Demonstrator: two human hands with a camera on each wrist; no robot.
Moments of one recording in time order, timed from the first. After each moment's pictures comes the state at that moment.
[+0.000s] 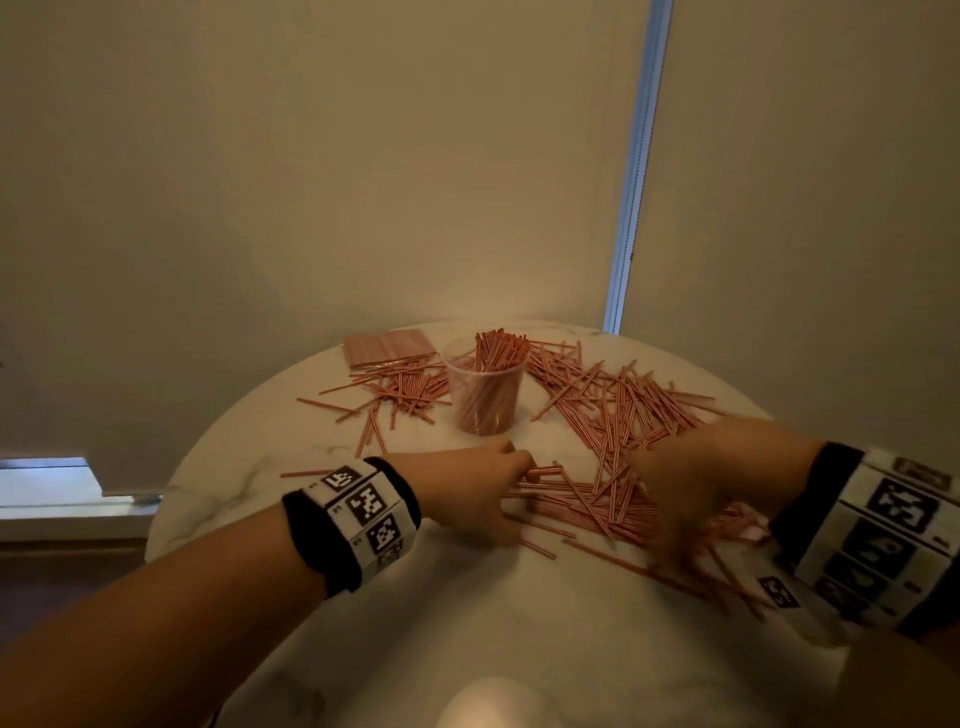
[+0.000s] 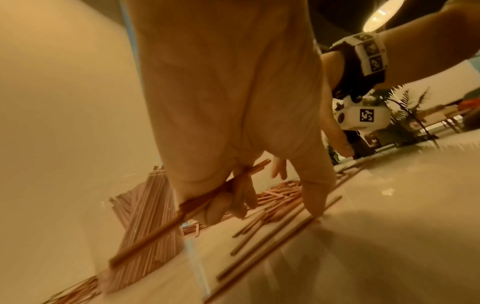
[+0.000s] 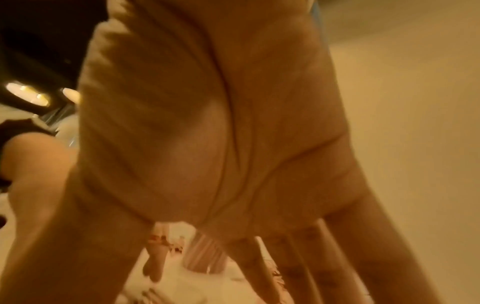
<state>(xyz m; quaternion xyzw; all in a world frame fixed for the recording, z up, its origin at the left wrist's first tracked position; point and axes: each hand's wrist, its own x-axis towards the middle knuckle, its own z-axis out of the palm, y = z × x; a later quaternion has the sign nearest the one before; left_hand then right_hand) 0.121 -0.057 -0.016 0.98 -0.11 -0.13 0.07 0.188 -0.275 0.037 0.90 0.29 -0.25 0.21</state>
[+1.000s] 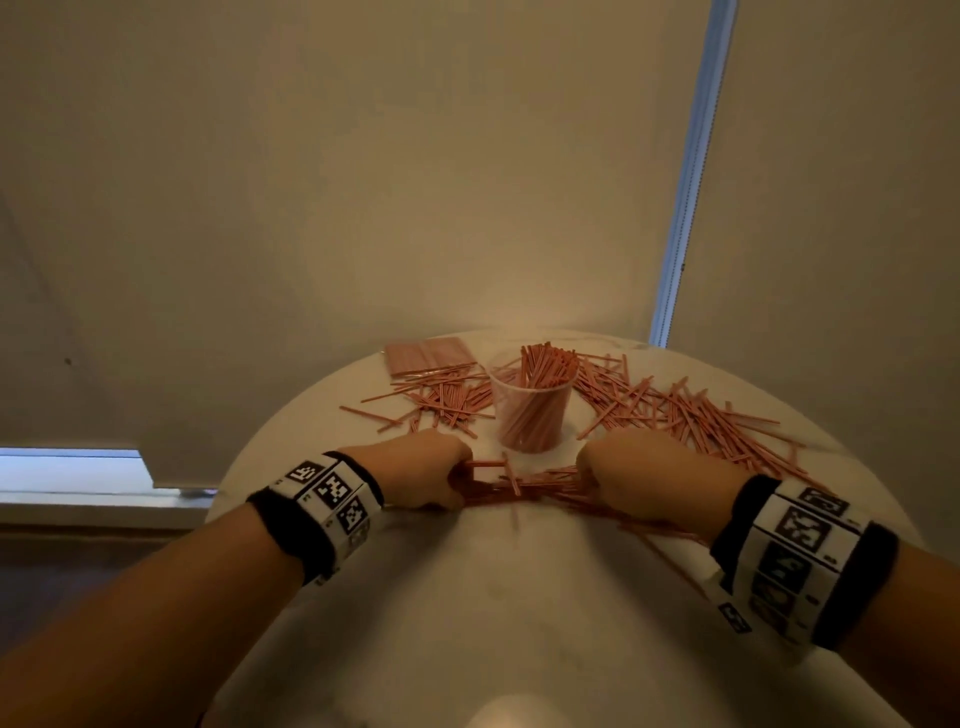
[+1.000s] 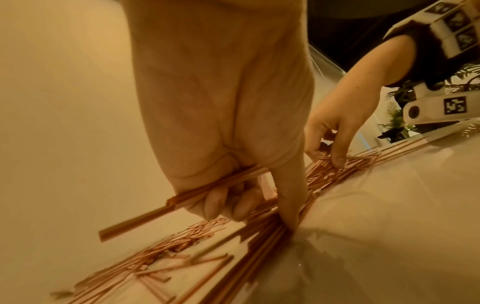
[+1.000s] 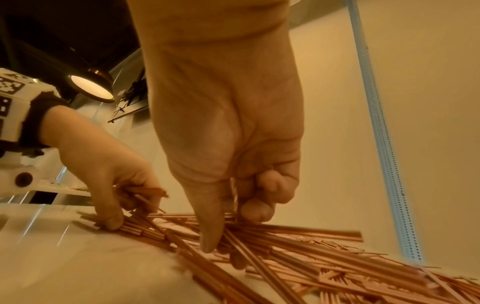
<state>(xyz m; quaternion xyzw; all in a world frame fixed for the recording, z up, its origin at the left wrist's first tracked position) 0.122 0.043 -0.016 1.00 0.01 -0.09 0.03 0.218 -0.195 -0.007 0.90 0.43 0.00 0.13</state>
